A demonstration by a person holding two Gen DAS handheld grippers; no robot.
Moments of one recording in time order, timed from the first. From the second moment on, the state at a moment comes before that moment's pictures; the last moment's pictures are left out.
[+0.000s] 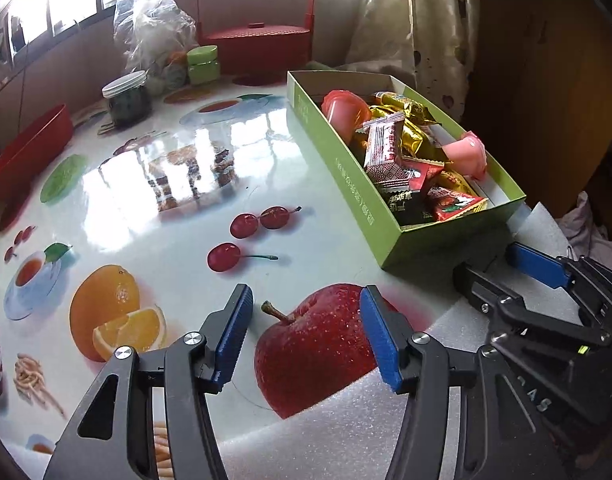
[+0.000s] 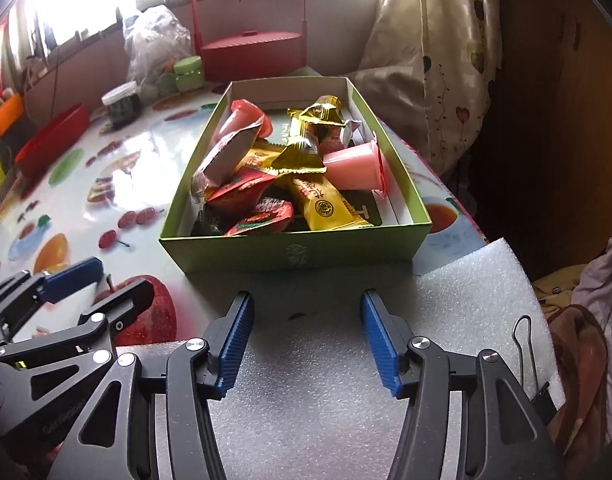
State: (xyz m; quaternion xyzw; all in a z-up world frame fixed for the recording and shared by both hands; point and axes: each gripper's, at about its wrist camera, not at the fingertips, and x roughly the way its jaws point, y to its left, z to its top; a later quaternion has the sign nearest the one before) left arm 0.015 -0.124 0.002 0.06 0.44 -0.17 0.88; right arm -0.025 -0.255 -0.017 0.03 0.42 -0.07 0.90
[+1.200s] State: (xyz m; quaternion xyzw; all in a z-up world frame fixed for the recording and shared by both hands) left arm 0.015 -0.123 0.001 0.07 0.44 -0.16 0.88; right arm -0.028 -0.254 -0.019 0.03 0.40 -0.09 0.91
